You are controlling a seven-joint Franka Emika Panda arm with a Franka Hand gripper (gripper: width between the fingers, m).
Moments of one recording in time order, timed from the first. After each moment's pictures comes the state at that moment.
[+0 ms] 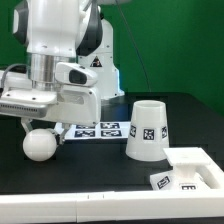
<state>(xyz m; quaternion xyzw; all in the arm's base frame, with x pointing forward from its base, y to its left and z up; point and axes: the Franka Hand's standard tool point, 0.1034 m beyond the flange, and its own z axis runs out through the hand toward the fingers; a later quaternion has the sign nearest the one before) 0.448 -0.125 0.021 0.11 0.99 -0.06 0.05</state>
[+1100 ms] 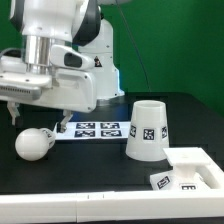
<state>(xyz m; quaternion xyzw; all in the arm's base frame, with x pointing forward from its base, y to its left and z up) 0.458 -0.136 0.061 0.12 0.99 -0.07 0.08</state>
